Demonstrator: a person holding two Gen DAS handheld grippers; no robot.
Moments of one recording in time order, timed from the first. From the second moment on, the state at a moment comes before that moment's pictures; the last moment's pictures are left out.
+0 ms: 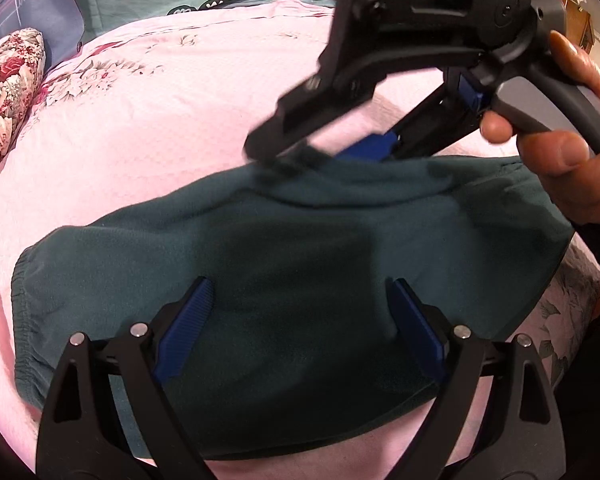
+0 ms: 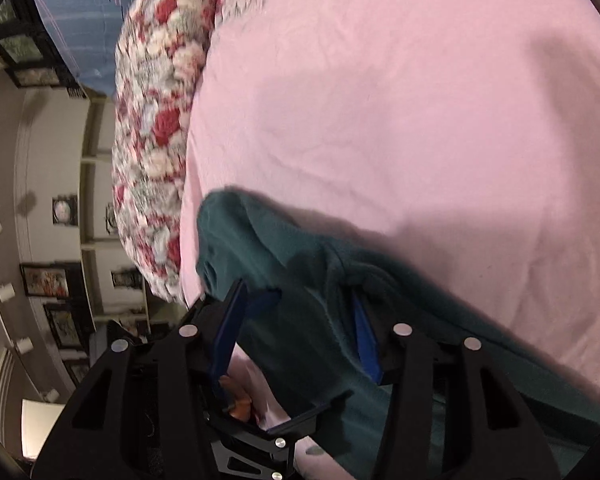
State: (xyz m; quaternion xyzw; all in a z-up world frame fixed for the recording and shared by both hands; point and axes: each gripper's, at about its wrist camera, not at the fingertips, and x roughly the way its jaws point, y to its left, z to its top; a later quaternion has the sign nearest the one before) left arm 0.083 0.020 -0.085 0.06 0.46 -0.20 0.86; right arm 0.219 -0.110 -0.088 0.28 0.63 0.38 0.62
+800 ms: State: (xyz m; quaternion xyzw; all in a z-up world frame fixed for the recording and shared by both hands) left arm 0.083 0.057 -0.057 0.01 0.44 -0.19 0.88; right arm 0.236 -0.151 -0.041 0.22 0.54 0.31 0.75
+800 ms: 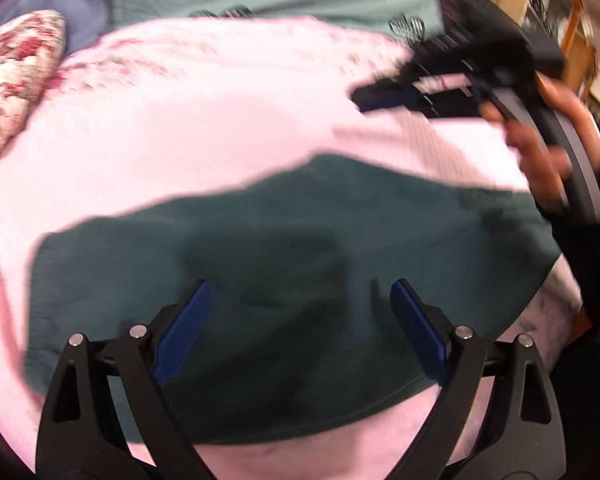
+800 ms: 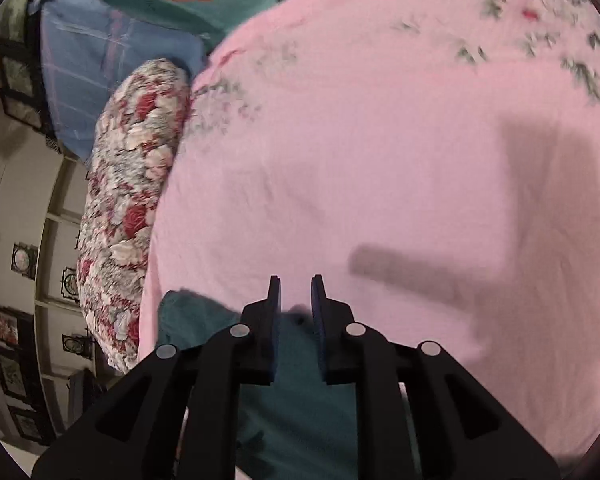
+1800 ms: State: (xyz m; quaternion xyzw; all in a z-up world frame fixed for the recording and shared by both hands) left arm 0.069 0.103 -0.078 0.05 0.49 -0.06 0.87; right arm 0.091 -0.144 -0.069 0.09 0.56 0.32 0.76
